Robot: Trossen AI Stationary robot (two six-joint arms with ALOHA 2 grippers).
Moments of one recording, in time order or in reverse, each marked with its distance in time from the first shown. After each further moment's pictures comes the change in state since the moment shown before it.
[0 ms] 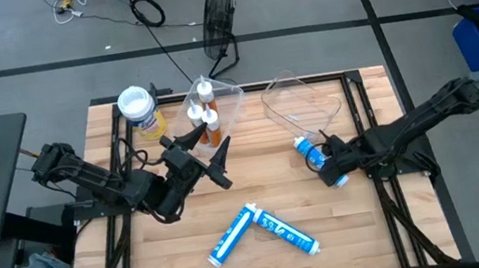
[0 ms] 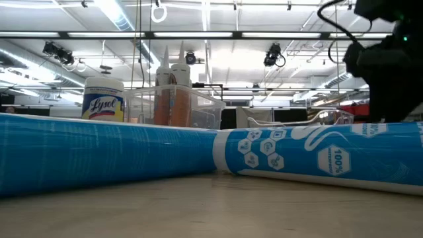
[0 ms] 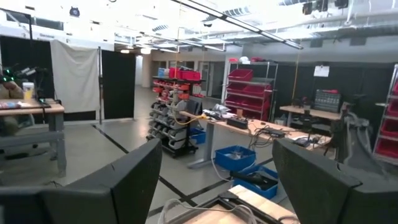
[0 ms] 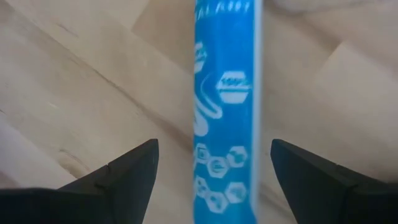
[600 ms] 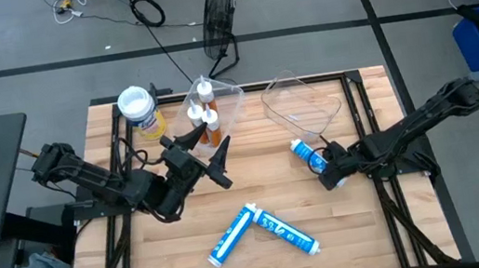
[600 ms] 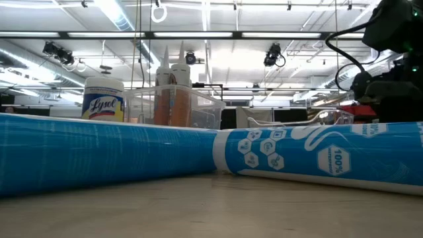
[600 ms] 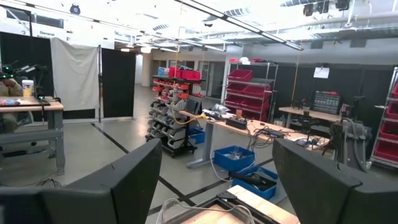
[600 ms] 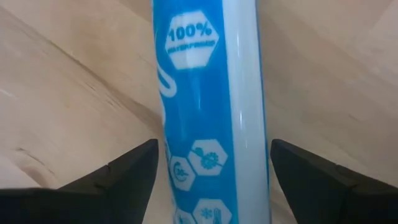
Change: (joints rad) left arm 0.001 0.000 0.000 -0.001 0.000 -0.014; right arm 0.000 0.004 -0.205 0.253 -0.057 0.037
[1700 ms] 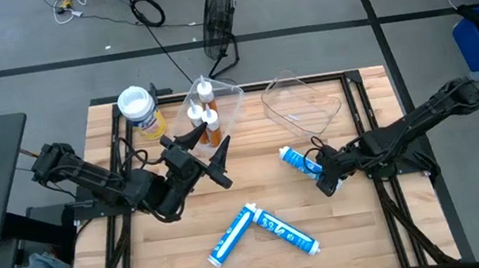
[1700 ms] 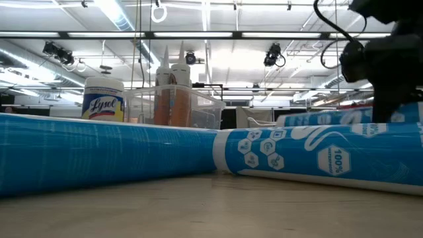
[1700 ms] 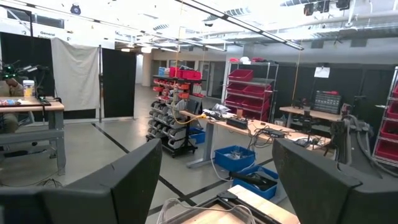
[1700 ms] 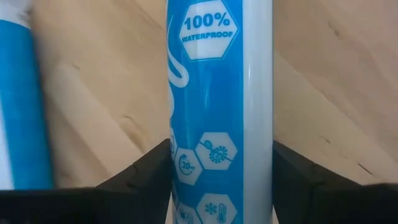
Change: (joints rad) left arm 0.002 0.000 -0.001 -0.002 0.000 -0.001; right arm 0.004 0.002 0.156 -0.012 -0.091 -0.179
